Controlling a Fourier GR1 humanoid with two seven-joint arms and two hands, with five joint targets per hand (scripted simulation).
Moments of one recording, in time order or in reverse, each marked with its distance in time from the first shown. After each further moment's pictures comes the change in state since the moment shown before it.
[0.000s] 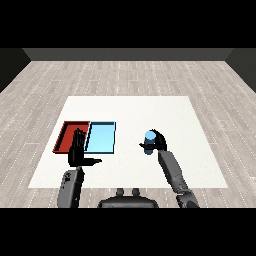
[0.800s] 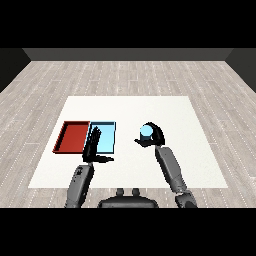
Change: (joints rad) left arm -0.094 -0.025 -0.140 0.124 -0.048 0.049 0.082; right arm 0.003 0.023 0.081 -0.280 0.024 -0.025 0.028
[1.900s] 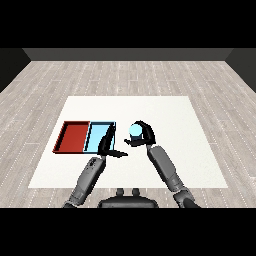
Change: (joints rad) left arm -0.195 -0.003 -0.189 0.188 0.065 0.181 0.046; right arm -0.053 0.013 0.189 -0.052 -0.065 -0.150 0.019
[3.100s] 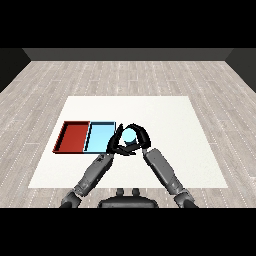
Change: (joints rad) left arm -0.155 0.000 -0.149 0.230 0.148 0.103 -0.066; right arm 0.026 0.001 0.134 -0.124 0.000 -0.039 0.045
